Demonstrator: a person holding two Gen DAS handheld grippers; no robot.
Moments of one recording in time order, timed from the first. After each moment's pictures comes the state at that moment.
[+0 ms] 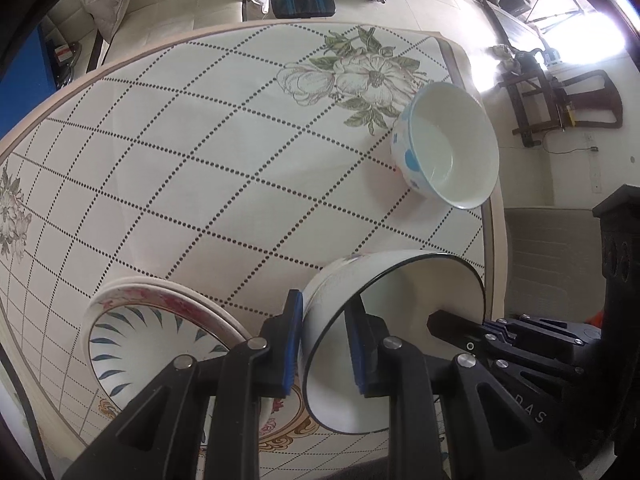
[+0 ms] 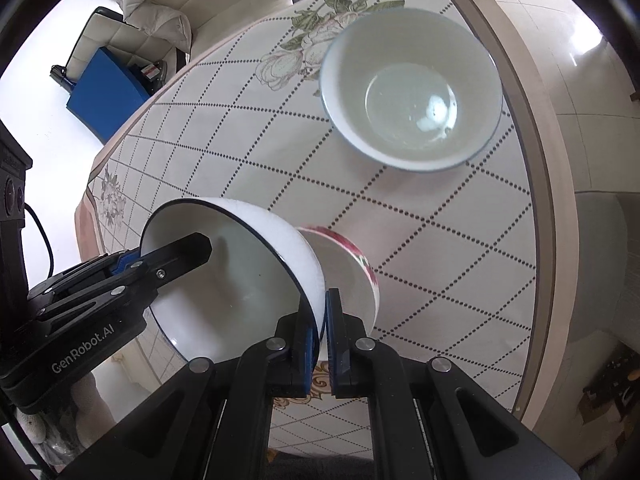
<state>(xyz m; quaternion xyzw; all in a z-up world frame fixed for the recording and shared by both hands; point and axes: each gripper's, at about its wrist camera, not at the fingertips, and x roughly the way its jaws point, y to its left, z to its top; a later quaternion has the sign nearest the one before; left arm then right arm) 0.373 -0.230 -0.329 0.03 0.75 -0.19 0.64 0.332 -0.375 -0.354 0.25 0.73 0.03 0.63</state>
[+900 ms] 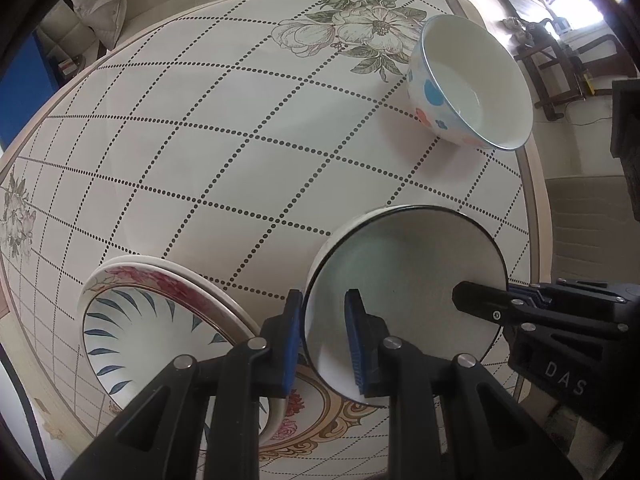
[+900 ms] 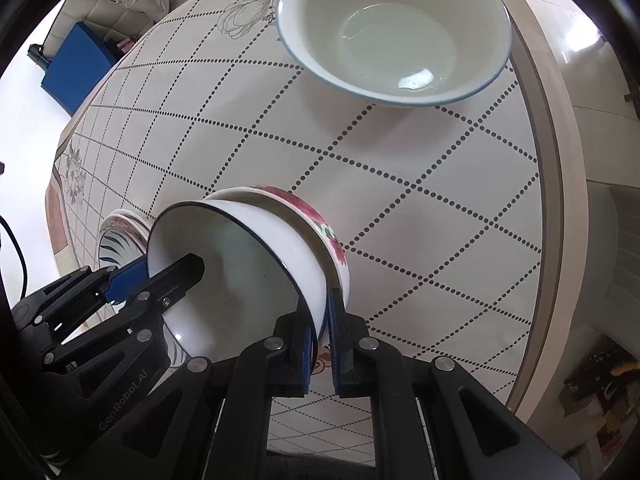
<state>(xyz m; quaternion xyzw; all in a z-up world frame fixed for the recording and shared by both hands) 0.335 -0.238 -0.360 0.10 0.74 -0.17 0.64 0.319 -0.359 -0.402 0.22 0.76 0.01 0.61</state>
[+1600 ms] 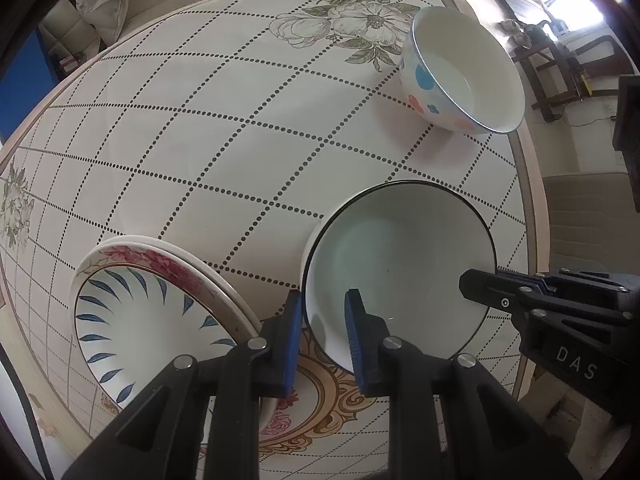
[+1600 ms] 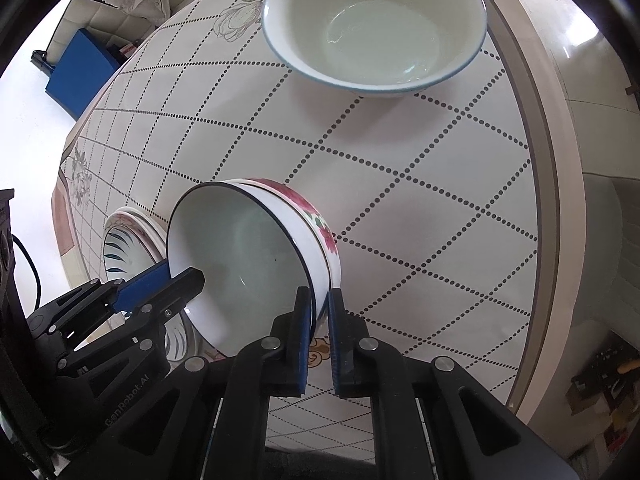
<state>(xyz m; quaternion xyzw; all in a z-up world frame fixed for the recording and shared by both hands) 0.321 -0.235 -0.359 0.10 0.74 -0.17 0.65 0.306 -0.369 -0.399 0.22 0.76 0.01 0.61</state>
